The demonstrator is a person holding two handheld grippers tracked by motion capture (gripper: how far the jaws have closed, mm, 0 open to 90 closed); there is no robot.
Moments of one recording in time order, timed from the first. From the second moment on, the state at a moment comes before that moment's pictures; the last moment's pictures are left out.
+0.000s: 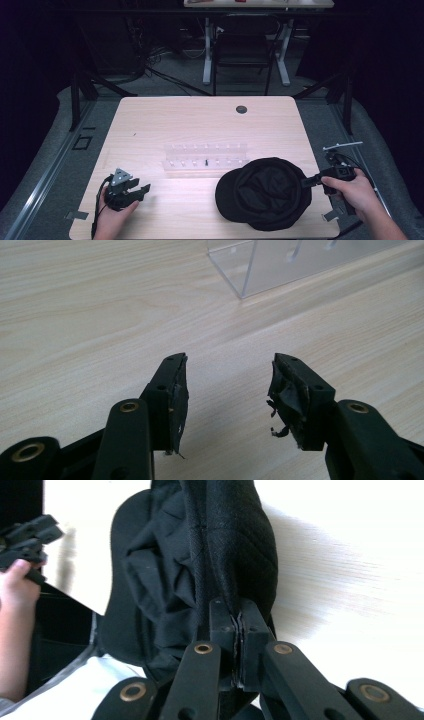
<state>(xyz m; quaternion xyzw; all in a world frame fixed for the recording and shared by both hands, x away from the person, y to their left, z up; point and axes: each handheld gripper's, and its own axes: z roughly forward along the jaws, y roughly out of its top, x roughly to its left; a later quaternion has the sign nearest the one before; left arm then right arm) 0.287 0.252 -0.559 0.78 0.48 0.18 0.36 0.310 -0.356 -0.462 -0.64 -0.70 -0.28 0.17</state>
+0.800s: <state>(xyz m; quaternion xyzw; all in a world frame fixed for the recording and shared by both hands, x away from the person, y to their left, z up) 0.287 0.253 -0.559 0.78 0.48 0.18 0.36 0.307 -0.348 -0.438 -0.61 -0.68 -0.35 0.20</state>
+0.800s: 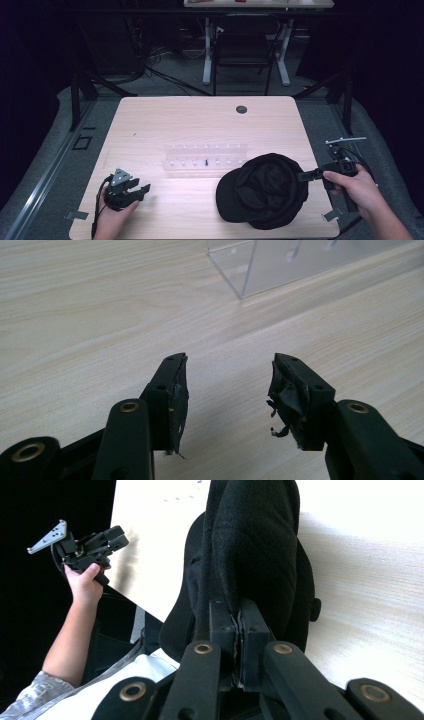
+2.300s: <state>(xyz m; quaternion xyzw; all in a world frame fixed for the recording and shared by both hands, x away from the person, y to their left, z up) 0.287 0.252 -0.559 0.78 0.48 0.19 0.36 0.295 -0.334 -0.360 -0.56 -0.67 -0.46 0.17</state>
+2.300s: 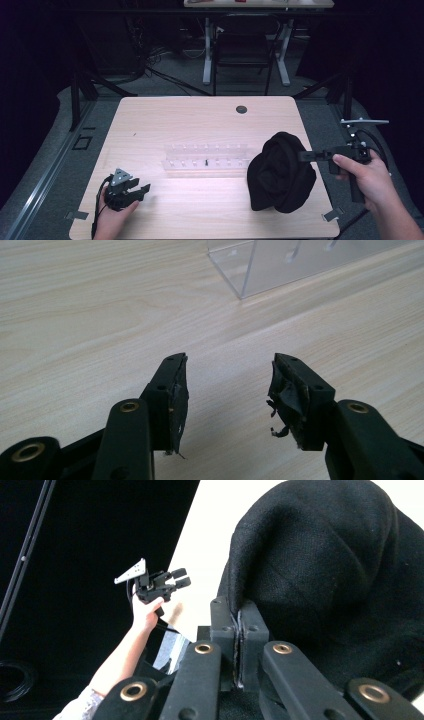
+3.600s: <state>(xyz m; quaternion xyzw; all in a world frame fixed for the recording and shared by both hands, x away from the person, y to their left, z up) 0.287 0.251 -0.559 0.78 0.48 0.18 0.36 0.313 -0.312 -0.307 -0.55 -0.65 -0.50 0.10</state>
